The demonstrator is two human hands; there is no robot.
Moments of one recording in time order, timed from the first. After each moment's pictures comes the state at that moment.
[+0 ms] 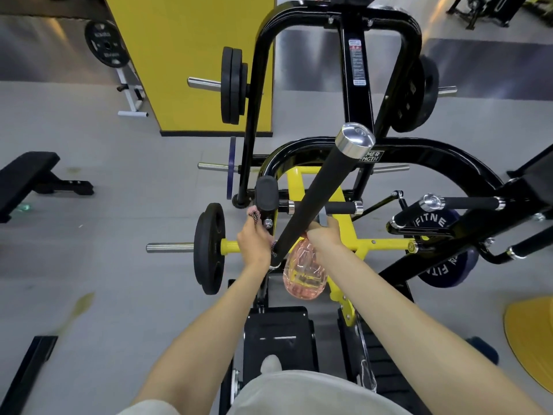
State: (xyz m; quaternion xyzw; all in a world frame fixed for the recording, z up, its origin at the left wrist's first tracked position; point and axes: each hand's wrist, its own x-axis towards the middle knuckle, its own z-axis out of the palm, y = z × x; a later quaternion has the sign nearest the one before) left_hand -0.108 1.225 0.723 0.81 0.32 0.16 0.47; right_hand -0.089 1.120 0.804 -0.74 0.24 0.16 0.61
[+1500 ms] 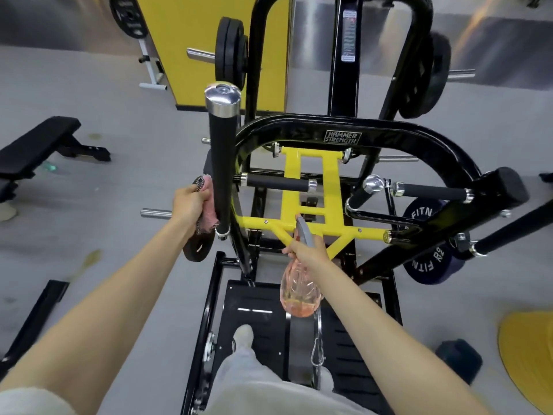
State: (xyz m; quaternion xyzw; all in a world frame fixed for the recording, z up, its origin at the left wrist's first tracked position) left_hand -0.109 1.218 0.749 0.67 0.42 0.09 0.60; right_hand -0.101 0.962 0.752 -0.77 0.15 0.32 0.54
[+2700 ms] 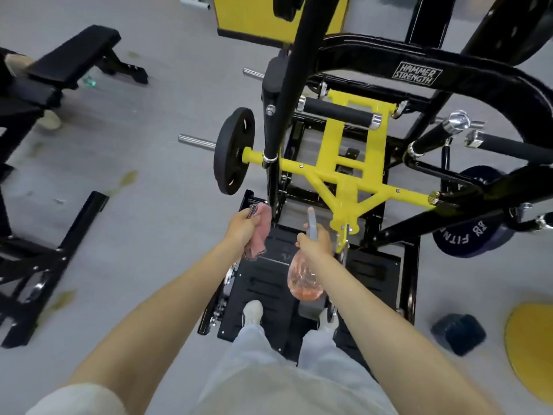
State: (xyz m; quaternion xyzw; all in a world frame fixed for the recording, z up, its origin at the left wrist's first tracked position) left_hand -0.279 1.136 0.668 0.59 0.48 -0.07 0.64; right_hand -0.220 0.986 0.642 -0.81 0.14 0.34 0.46
